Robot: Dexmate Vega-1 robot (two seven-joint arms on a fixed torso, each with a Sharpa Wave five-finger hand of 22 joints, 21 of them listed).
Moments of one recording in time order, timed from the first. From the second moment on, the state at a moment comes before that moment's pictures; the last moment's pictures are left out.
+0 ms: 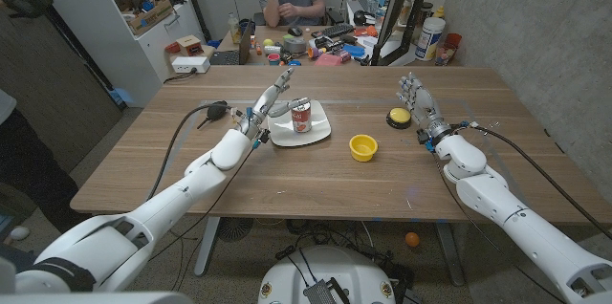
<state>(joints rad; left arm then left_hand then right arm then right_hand) 0.67 0.51 0.60 -1.12 -0.01 -0.62 0.18 0.92 -0.08 -0.26 0.09 0.44 -0.17 0.01 0.22 0.20 -0.17 0.06 0.22 0.20 -0.14 0.07 0.20 0.19 -0.02 0.20 0.20 0.18 -0.95 -0.60 -0.35 -1.45 0.59 0.34 0.01 0.06 0.09 0.24 0.15 0.23 -0.06 0.08 0.18 0.18 -0.03 0.06 0.20 0.18 -0.10 0.02 0.17 0.17 -0.03 -0.04 0.28 0.19</state>
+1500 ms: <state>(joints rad) 0.70 0.60 0.49 -1.42 -0.03 -0.47 0.14 0.89 -0.05 -0.28 0.11 0.44 -0.17 0.00 0.23 0.20 -0.17 0.05 0.23 0.20 -0.10 0.05 0.21 0.19 0.01 0.21 0.22 0.19 -1.00 -0.61 -0.34 -1.50 0.58 0.34 -0.02 0.06 0.09 0.24 0.15 0.23 -0.05 0.09 0.18 0.18 -0.02 0.06 0.20 0.18 -0.10 0.02 0.17 0.17 -0.03 -0.04 0.28 0.19</state>
